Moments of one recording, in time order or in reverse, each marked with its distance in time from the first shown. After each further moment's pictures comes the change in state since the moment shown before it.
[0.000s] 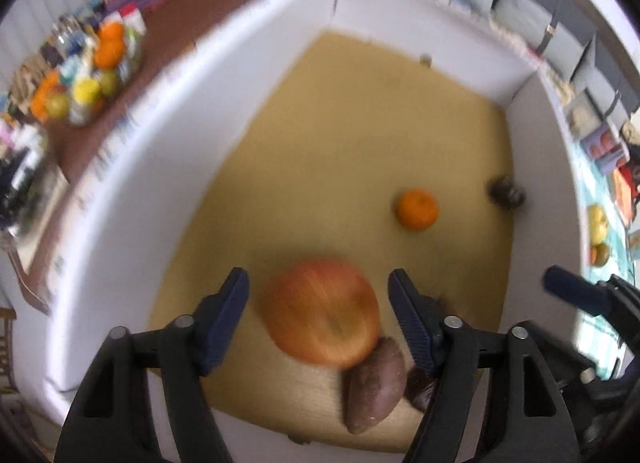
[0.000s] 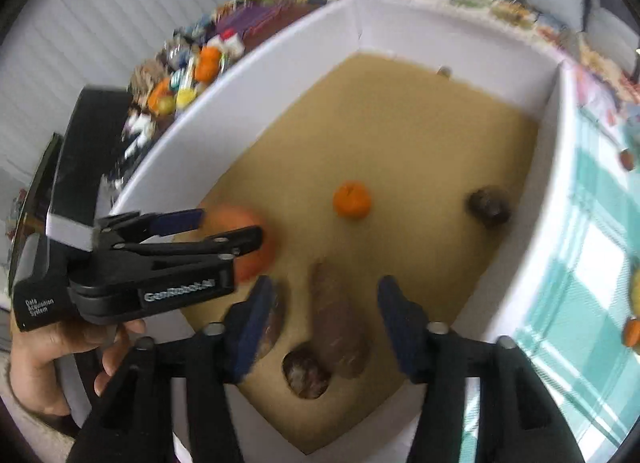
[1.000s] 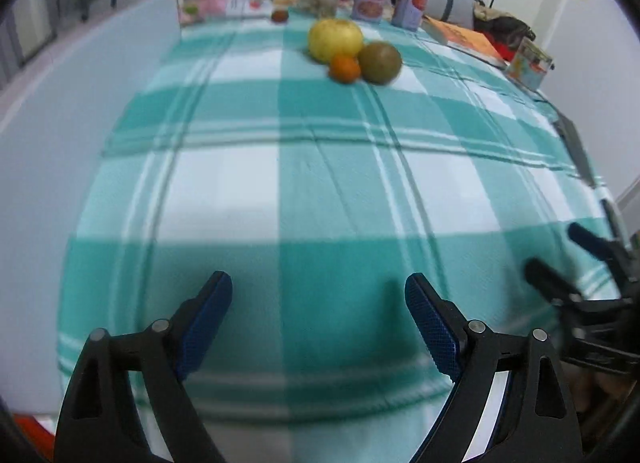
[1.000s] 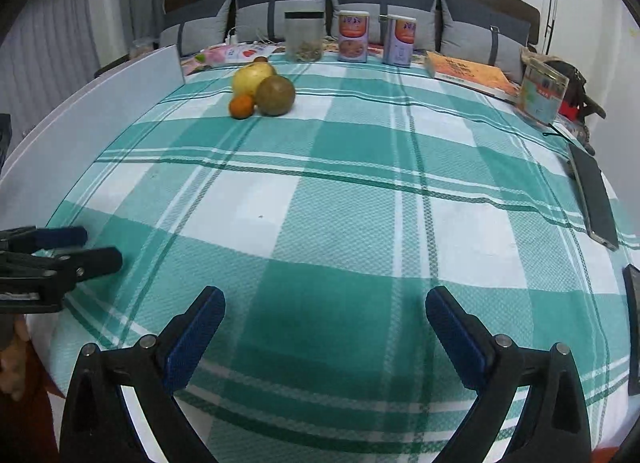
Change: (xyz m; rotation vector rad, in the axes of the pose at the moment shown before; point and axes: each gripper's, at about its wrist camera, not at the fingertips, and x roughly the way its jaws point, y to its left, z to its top) left arm 0.020 -0.304 -0.217 0.455 -0.139 -0.222; right arm -0.143 -0.261 -0.346 0.343 -0.302 -0.532
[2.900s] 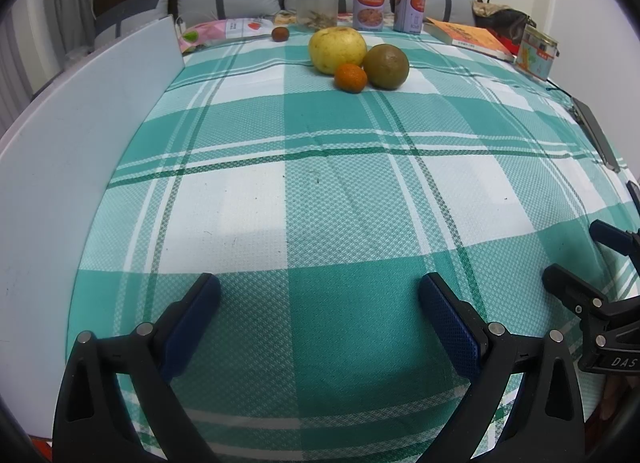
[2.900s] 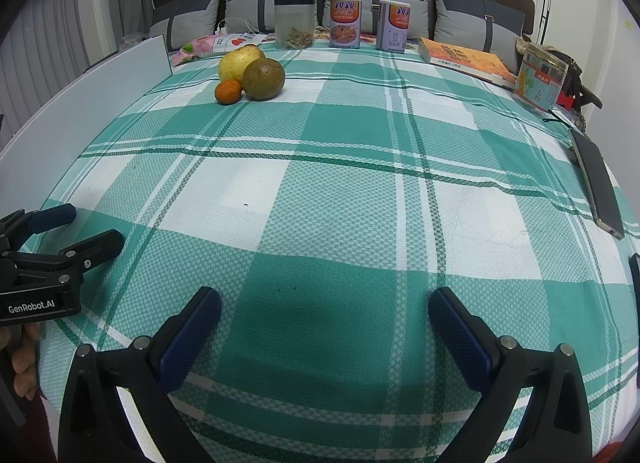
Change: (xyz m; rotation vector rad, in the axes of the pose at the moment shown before) left arm 0.014 -0.003 -0.006 0.066 -0.070 0.079; right arm 0.013 -0.001 -0.013 0.007 0.044 -0.023
